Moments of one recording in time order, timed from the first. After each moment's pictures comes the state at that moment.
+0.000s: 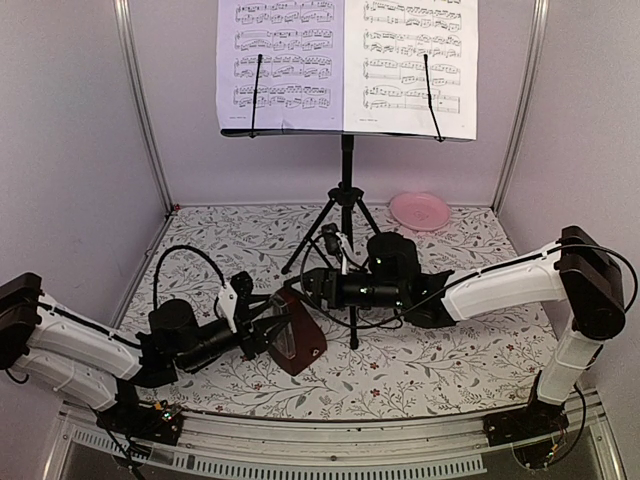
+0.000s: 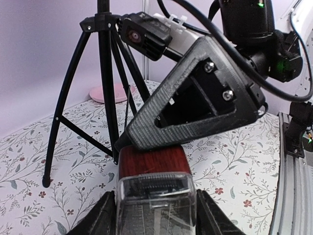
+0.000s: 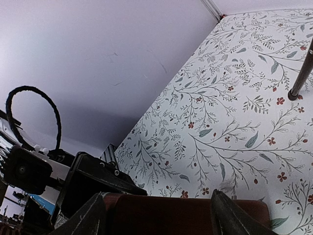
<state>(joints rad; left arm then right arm) -1.07 1.26 0.23 0.99 -0.14 -0.05 1.01 1.76 0.99 0.50 -0.23 0.71</state>
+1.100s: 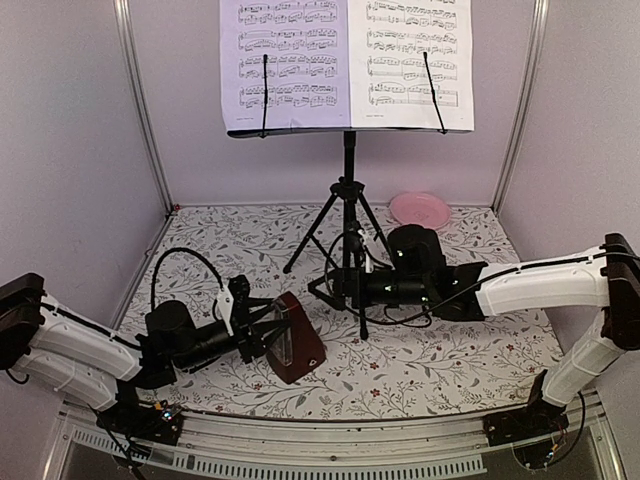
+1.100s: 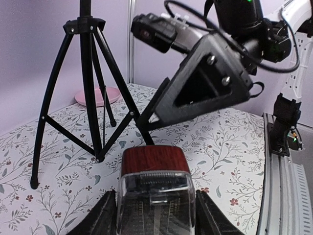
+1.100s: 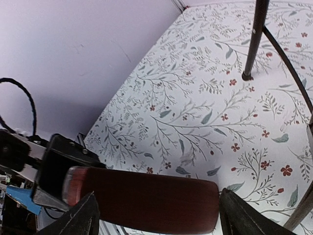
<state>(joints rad) -1.05 1.27 0.20 1.06 -0.04 -0.07 0.99 1.59 0.94 0.24 -0.16 0.64</state>
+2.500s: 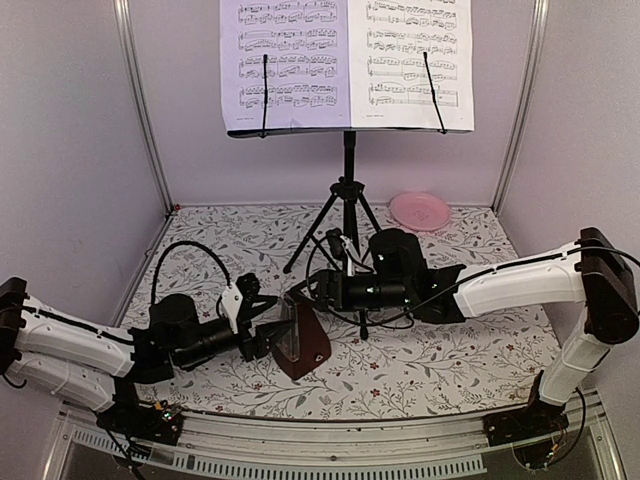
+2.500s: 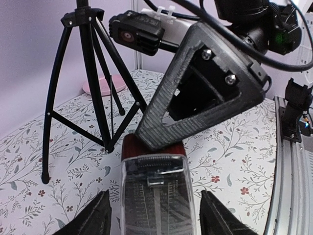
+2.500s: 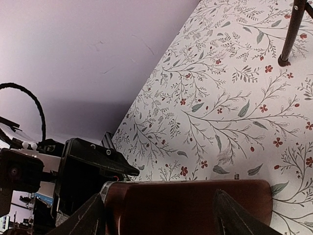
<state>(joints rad) -1.08 1.18 0.28 0.79 -0.12 -0.01 1.02 1.68 1.00 0.32 -0.24 0.78</state>
